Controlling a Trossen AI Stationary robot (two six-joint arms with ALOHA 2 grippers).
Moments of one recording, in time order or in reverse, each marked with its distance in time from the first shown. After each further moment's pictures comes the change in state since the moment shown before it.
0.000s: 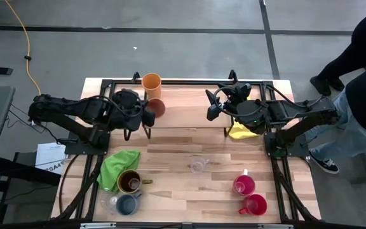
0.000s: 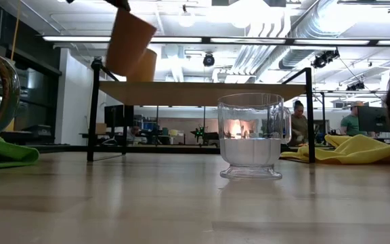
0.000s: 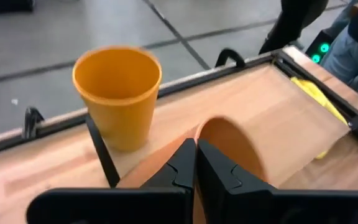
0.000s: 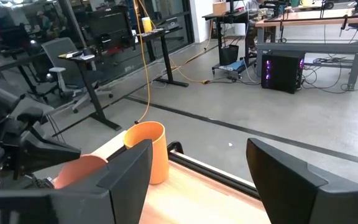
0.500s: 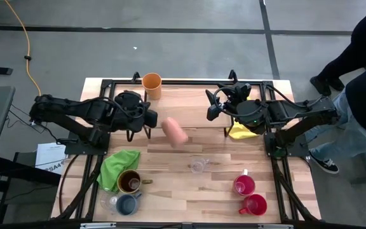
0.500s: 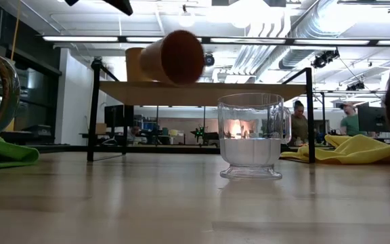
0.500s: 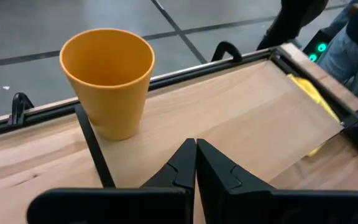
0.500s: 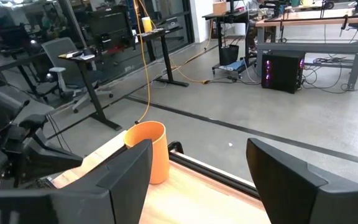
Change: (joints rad) left arm 0.000 0.026 0.000 0.018 0.021 -0.044; right arm 0.000 0.000 0.000 0.000 -0.001 0.000
